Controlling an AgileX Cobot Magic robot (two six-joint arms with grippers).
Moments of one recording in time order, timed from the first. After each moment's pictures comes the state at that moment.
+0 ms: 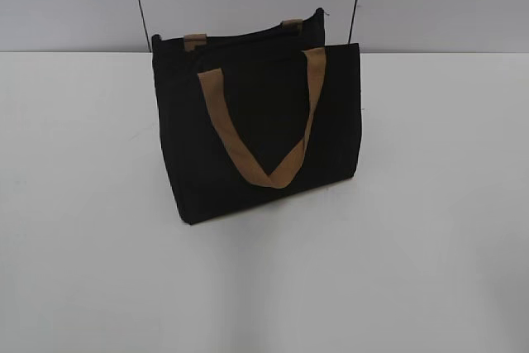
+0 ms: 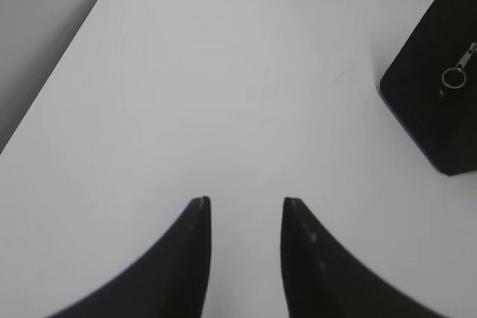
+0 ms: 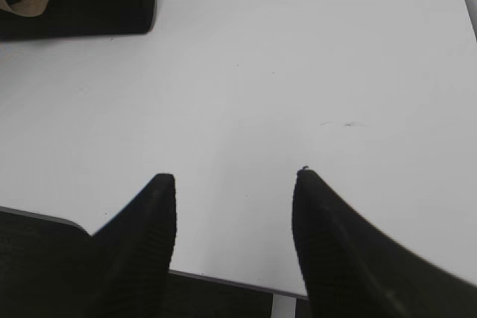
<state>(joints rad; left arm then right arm) 0.04 -0.01 -0.54 -0.03 1.07 0.02 -0.07 -0.01 -0.47 0.20 1.10 -0.33</state>
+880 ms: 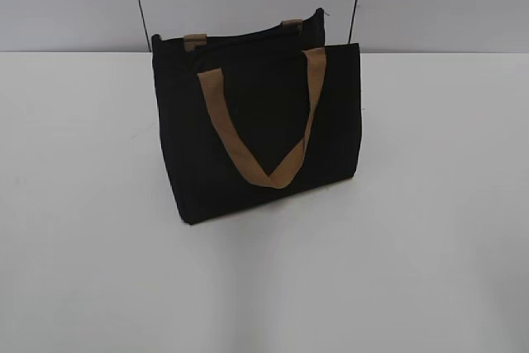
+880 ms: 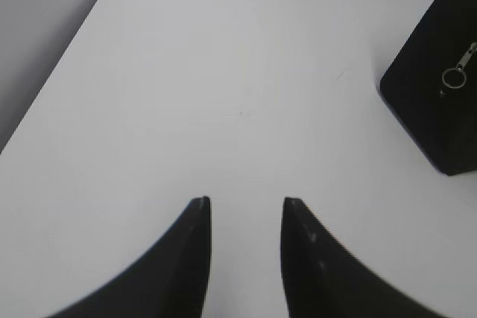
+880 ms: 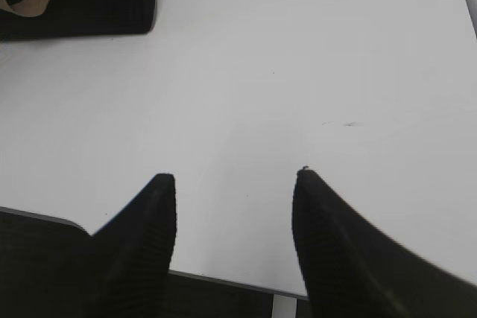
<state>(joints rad) 0.04 -0.01 -0.54 -0.03 1.07 0.02 -0.07 -0.01 -0.47 0.20 1.10 -0.33</state>
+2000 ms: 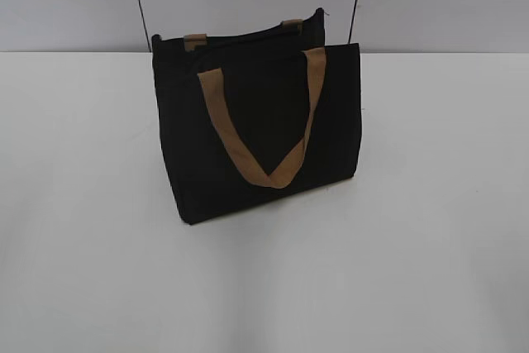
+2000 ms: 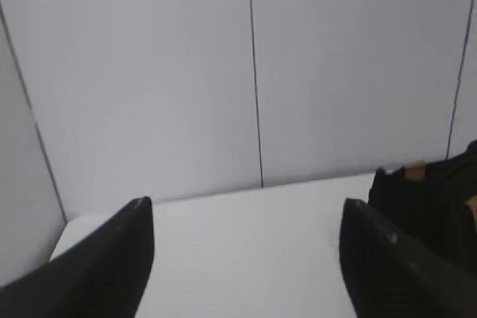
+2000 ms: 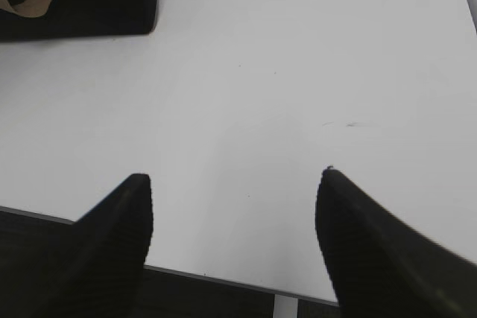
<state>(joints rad) -0.12 0.17 -0.56 -0.01 0.49 0.12 -0.07 -0.01 -0.47 0.21 1.10 -0.33</state>
